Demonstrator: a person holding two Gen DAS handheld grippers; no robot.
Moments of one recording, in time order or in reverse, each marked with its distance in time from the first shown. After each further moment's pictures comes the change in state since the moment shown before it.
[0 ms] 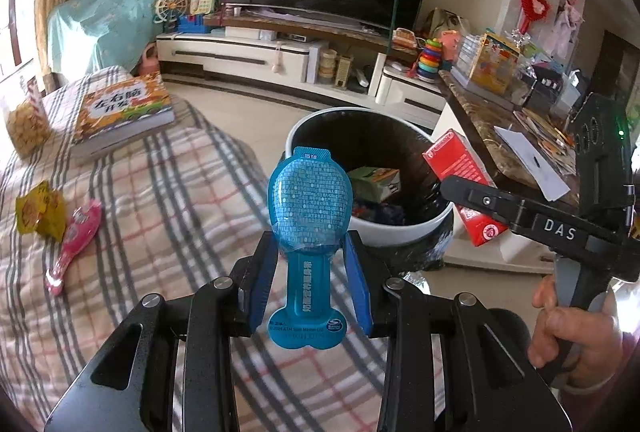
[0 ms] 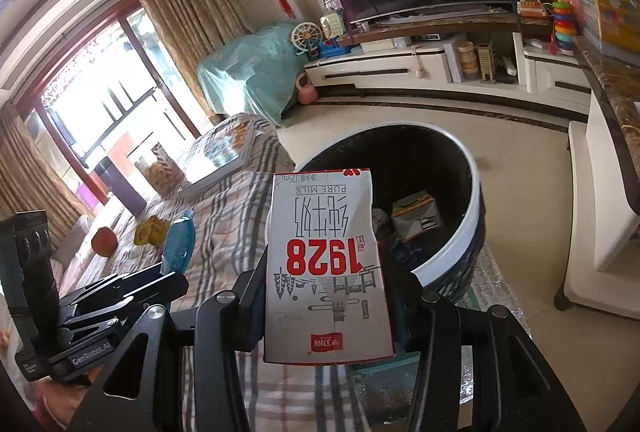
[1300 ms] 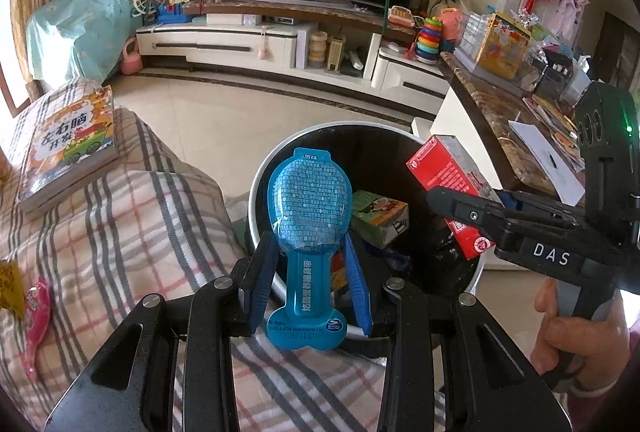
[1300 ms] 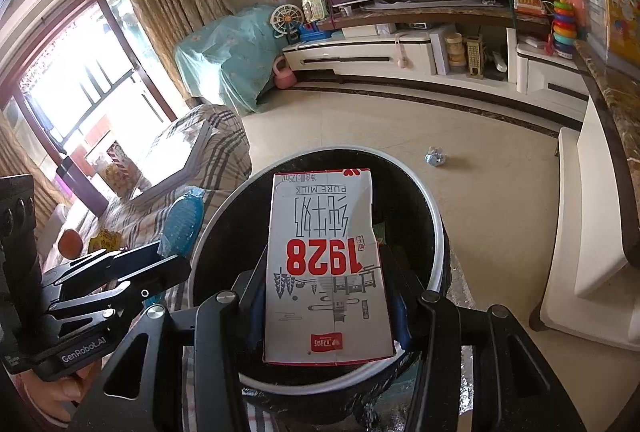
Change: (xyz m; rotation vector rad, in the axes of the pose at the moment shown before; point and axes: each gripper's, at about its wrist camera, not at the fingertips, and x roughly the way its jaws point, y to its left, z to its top) left arm 0.080 -0.023 0.057 0.043 0.084 -0.006; right arm 0.048 -0.038 0.046 -0.028 0.080 -0.076
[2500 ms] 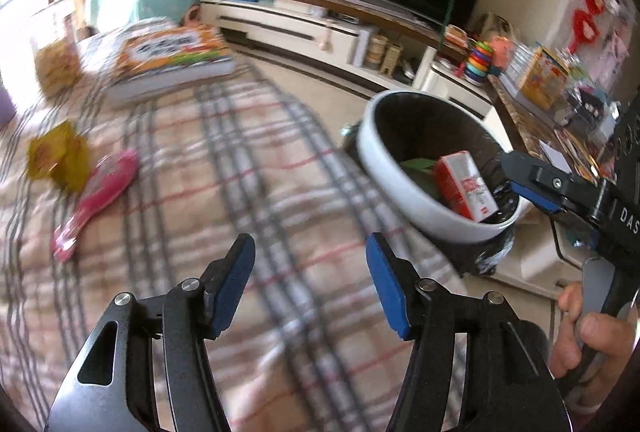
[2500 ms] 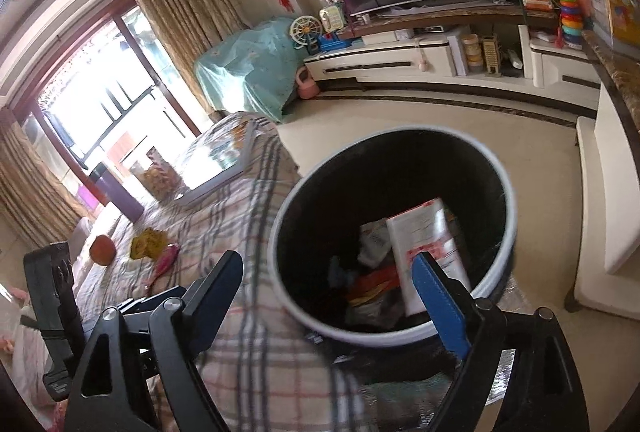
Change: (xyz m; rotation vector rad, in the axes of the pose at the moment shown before) left arm -0.056 0.072 -0.084 -0.218 -0.011 0.100; right arm -0.019 0.049 -0.030 0.040 -0.049 0.100
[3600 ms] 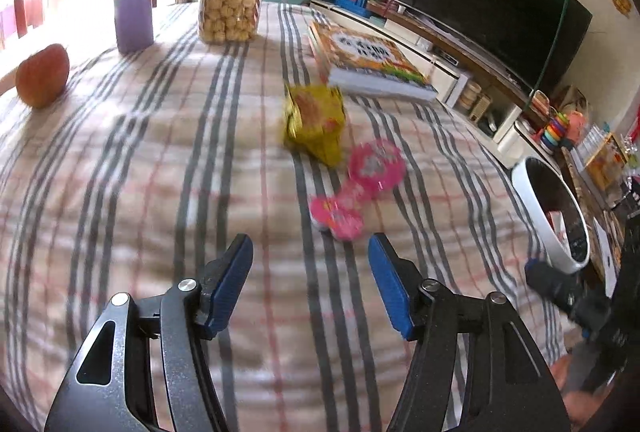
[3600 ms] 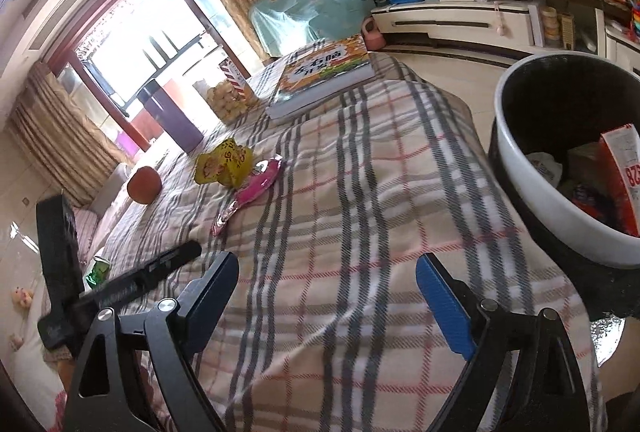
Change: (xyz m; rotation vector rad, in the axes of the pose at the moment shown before) left arm -0.047 0.169 -0.024 -0.250 -0.057 0.180; right arm 0.070 0.128 -0.066 -0.094 0.153 0.151
